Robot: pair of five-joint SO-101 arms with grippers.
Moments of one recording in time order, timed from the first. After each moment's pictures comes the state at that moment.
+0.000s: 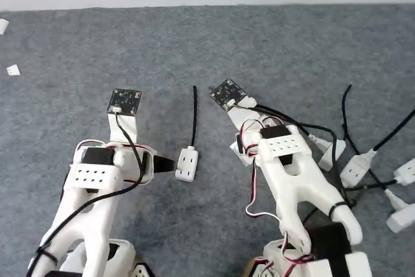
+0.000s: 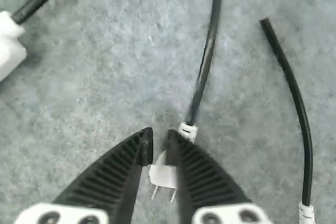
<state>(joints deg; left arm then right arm) -0.3 -30.7 58.2 57.8 2.2 -14.2 -10.5 44.6 41.4 29.1</state>
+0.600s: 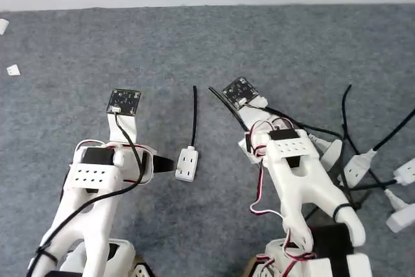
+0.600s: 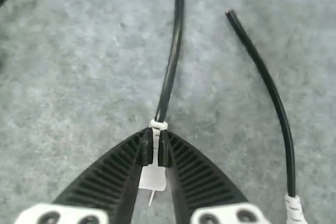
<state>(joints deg) -0.3 -30.7 58.2 57.8 2.2 -10.0 -10.6 47.5 35.6 29.1</state>
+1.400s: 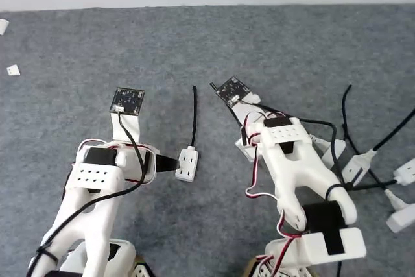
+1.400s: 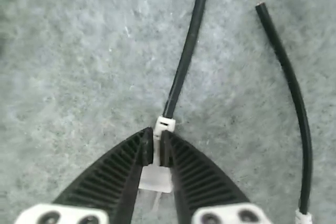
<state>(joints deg) 1.1 -30.7 58.2 56.5 2.2 -11.0 -1.0 38.8 41.8 30.6</state>
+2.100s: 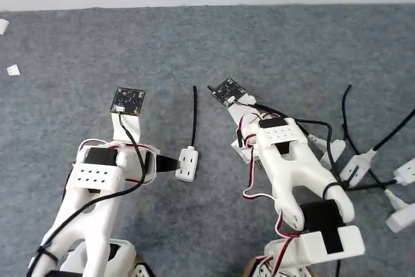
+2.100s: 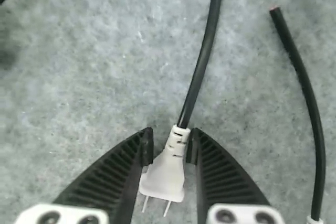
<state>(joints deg) 1.3 -30.7 58.2 56.4 2.2 -12.7 -0.6 38.8 41.8 29.9</state>
